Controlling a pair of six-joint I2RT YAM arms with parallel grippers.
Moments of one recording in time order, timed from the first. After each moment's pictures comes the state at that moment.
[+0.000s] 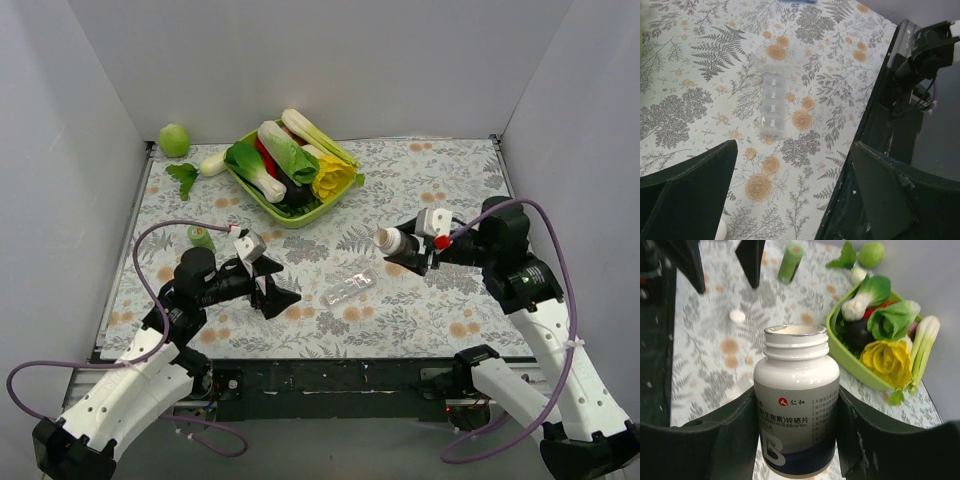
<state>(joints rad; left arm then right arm) -0.51 0.64 0.55 -0.15 0.61 -0.16 0.35 0.80 0.99 -0.43 -0.94 -0.50</state>
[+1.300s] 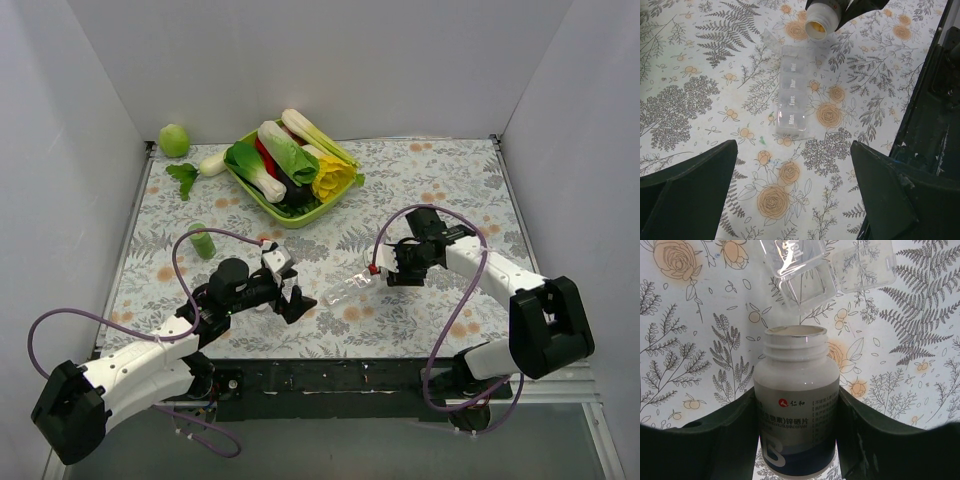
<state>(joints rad) -0.72 0.85 0.37 0.19 0.36 -0.06 0.42 1.39 0.85 -0.67 -0.40 -1.29</state>
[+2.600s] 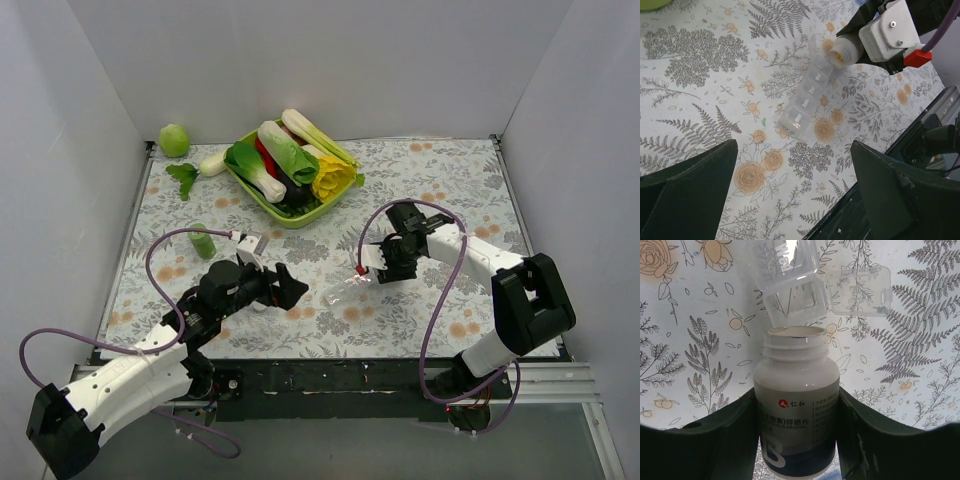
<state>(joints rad) -0.72 0.71 0.41 -0.02 0.09 -0.49 0.50 1.54 0.97 -0.71 -0.28 -1.34</state>
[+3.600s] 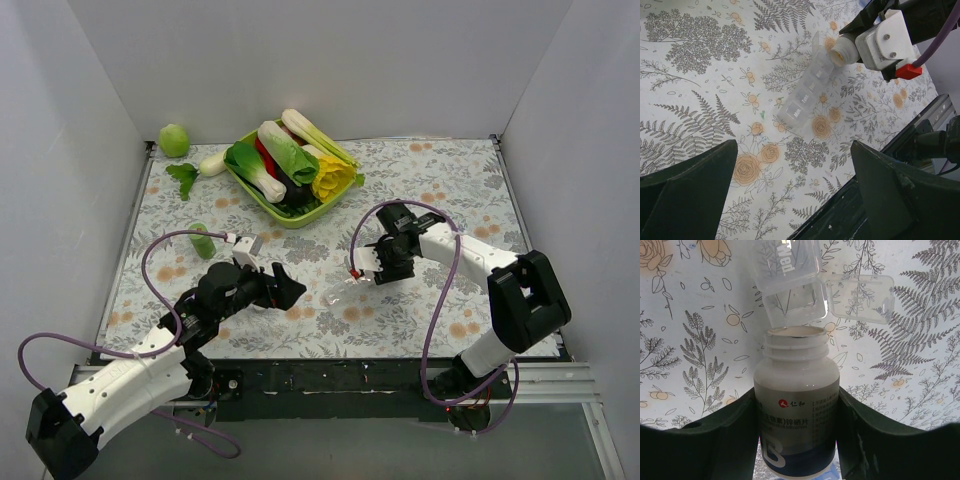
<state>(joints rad) -0.72 0.68 0.41 -0.09 0.06 -0.58 0.56 1.56 1.01 -0.75 -0.18 -1.34</state>
